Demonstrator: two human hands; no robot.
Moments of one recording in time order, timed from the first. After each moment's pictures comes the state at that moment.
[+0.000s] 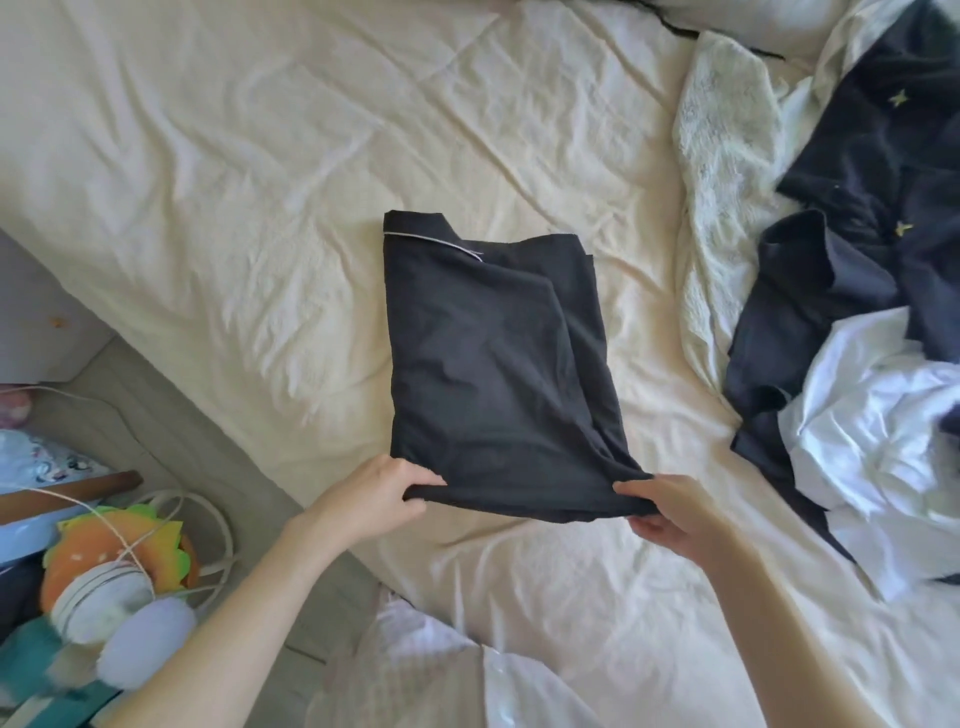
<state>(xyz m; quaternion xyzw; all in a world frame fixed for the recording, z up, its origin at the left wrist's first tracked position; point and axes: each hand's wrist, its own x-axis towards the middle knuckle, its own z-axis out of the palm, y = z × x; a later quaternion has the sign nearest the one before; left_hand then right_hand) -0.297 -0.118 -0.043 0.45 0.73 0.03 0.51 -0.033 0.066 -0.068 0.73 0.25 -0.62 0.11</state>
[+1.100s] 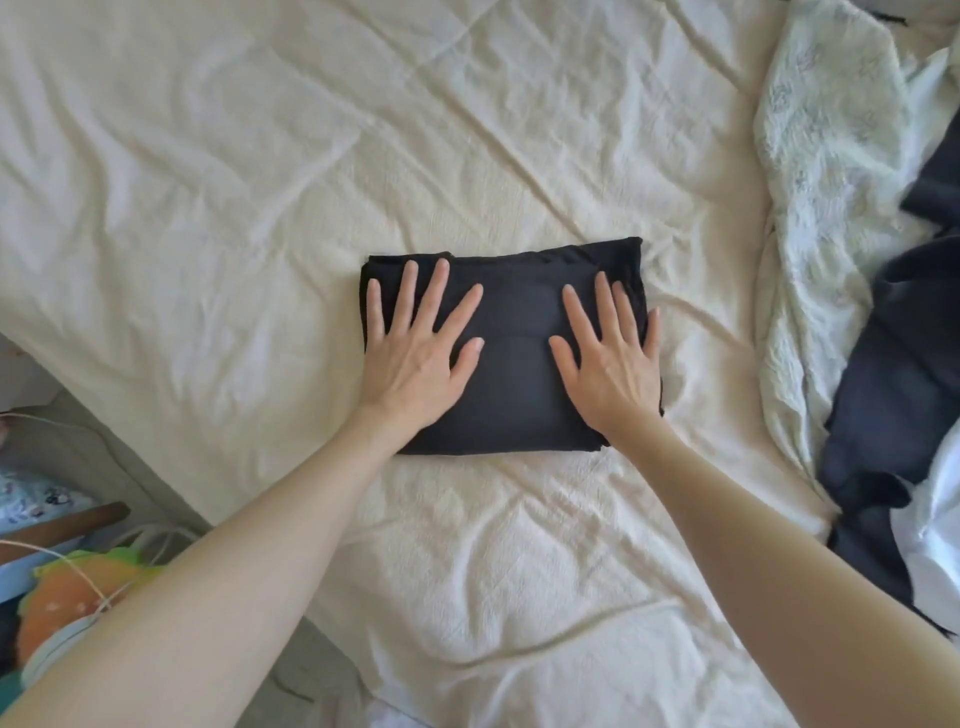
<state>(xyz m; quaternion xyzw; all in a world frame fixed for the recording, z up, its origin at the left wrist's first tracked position) -0.383 0.032 -0.156 0.54 0.83 -0.04 0.11 -0.213 0.158 -0.174 0.42 0.89 -0.15 0.10</state>
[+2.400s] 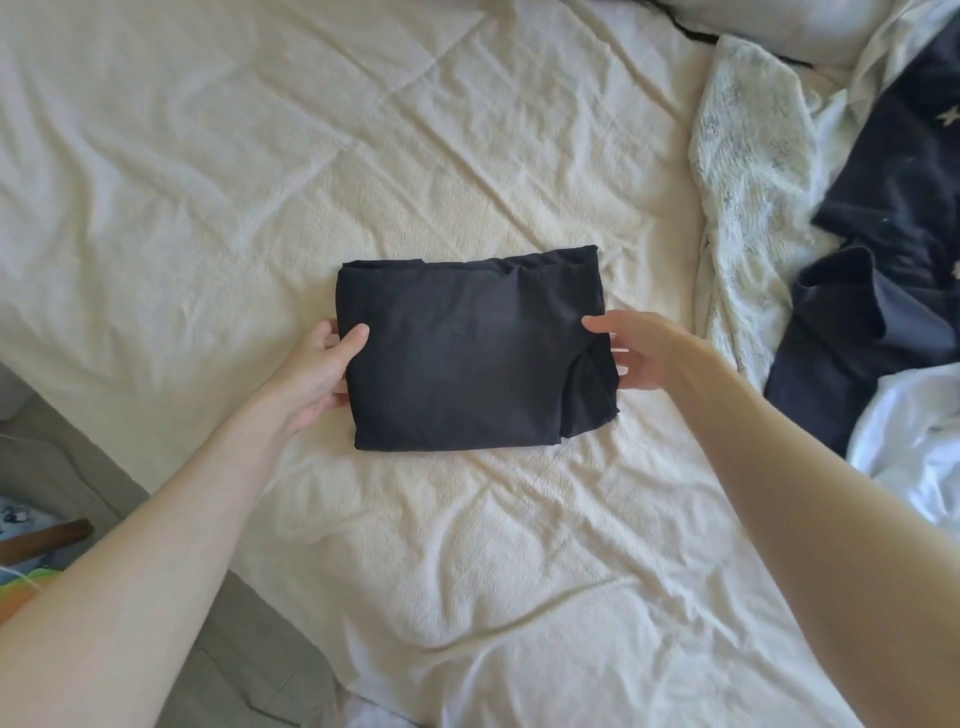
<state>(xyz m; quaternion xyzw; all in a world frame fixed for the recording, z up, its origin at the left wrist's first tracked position) -0.422 0.007 -0.115 -0.02 0.75 0.40 0.53 -0.192 0.233 -0.113 0.64 0.36 -0.67 0.13</state>
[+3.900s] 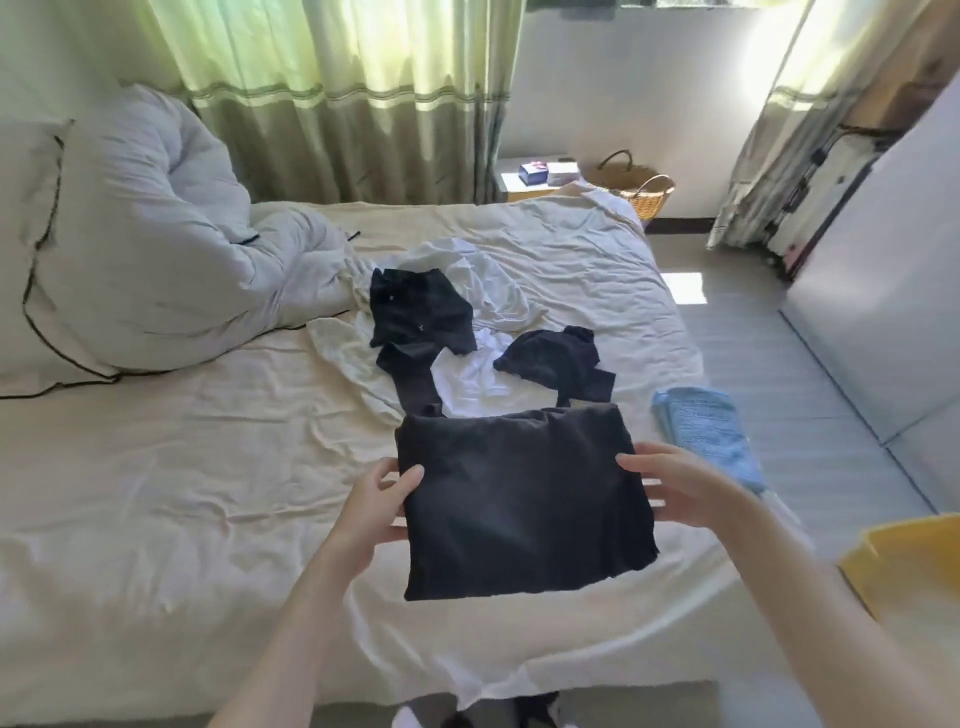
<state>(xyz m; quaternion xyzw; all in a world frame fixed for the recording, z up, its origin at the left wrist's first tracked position) -0.035 -0.162 0.225 0.38 0.62 0.33 0.60 0.294 -0.166 0.257 0.66 0.29 -0.64 -0.26</state>
